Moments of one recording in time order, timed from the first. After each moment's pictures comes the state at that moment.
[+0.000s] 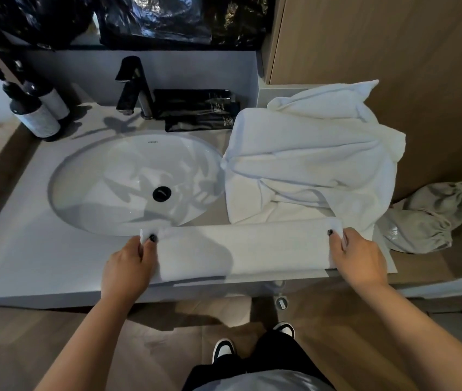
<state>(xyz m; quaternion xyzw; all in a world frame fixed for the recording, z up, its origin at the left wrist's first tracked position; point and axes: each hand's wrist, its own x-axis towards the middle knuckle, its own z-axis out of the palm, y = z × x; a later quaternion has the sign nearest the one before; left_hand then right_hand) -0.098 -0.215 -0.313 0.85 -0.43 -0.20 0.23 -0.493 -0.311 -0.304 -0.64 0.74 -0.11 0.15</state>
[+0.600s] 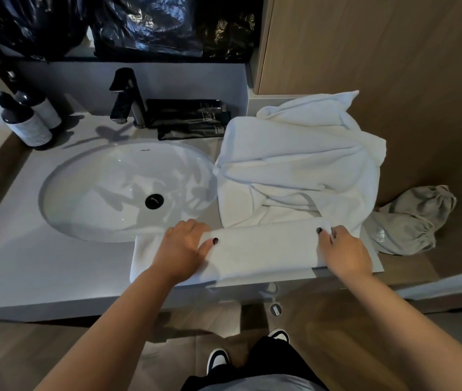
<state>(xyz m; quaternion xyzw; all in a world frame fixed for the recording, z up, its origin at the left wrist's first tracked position) -0.153 -0.273 -0.325 0.66 -0.73 -0.12 0.15 -0.479 -0.318 -0.289 -0.57 0.79 -0.08 0.21</state>
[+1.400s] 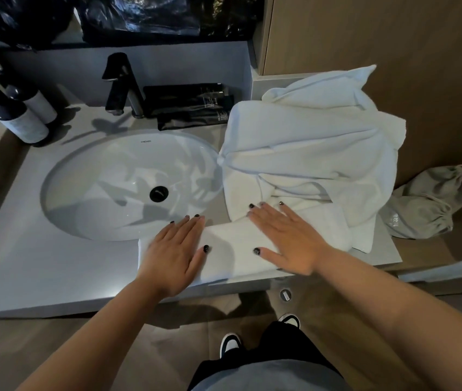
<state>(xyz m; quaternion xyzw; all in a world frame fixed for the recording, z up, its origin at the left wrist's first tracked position) -0.124 -0.247 -0.323 0.62 -0.78 -0.08 0.04 -0.410 -0.337 -0.311 -0.93 0.35 0.09 0.09</state>
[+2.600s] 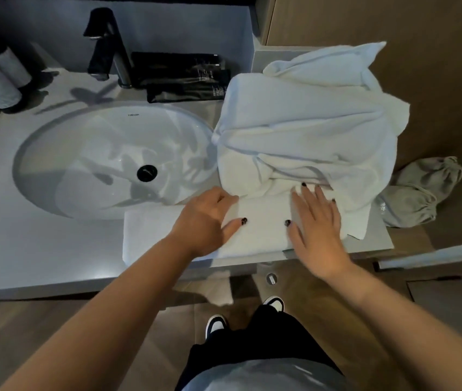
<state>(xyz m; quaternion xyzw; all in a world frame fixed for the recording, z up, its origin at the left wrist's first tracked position) -0.181 -0.291 -0.314 0.55 -0.81 -0.15 0.15 -0.437 -0.291 -0.312 -0.79 0.58 -0.12 0.12</state>
